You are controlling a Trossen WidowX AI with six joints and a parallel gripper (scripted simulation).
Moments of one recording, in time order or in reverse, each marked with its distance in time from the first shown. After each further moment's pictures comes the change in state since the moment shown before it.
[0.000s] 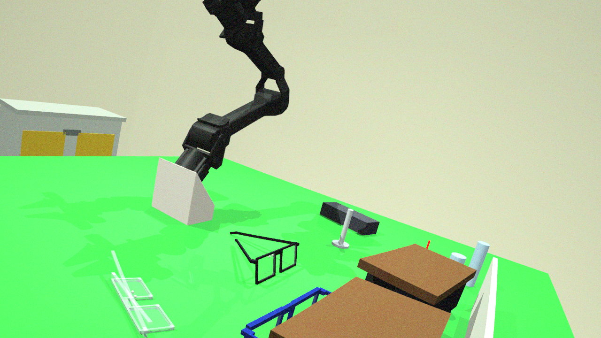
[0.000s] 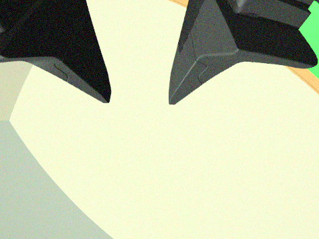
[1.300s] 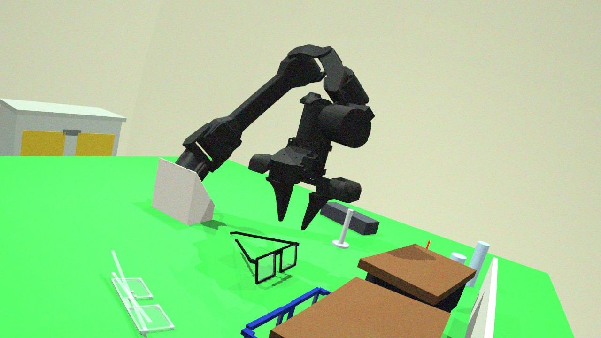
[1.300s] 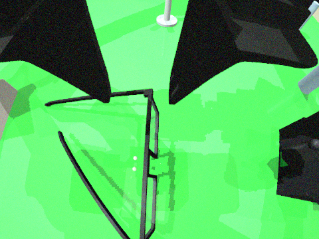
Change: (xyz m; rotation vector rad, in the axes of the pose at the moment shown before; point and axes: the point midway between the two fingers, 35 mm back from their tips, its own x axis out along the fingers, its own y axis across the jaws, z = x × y) arm -0.263 0.392 -0.075 0.412 1.906 0.692
